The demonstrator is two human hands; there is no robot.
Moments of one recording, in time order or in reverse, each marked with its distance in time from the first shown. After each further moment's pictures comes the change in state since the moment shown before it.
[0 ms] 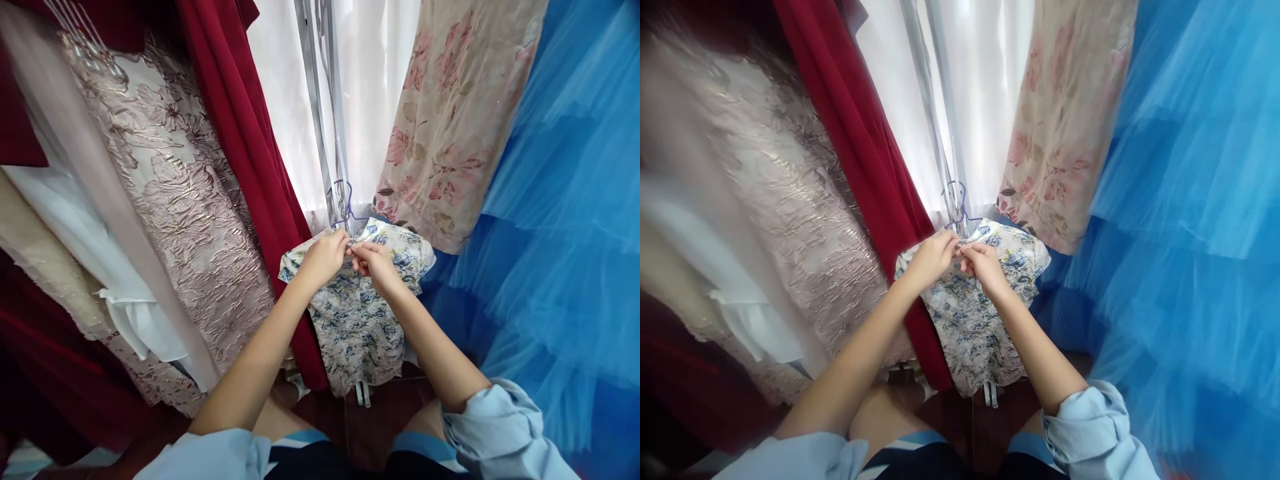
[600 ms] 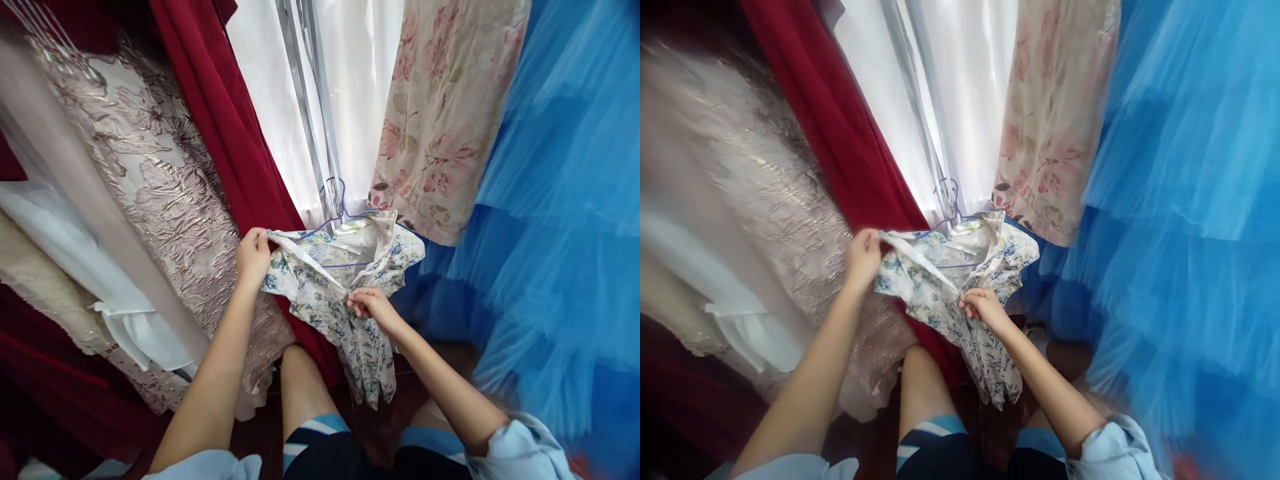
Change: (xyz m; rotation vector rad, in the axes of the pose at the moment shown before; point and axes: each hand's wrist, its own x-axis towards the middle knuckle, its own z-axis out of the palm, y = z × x) left_hand -0.028 -0.111 -0.062 0.095 0.438 -0.383; right_hand -0.052 0.094 -0.013 -0.005 -0.112 0.226
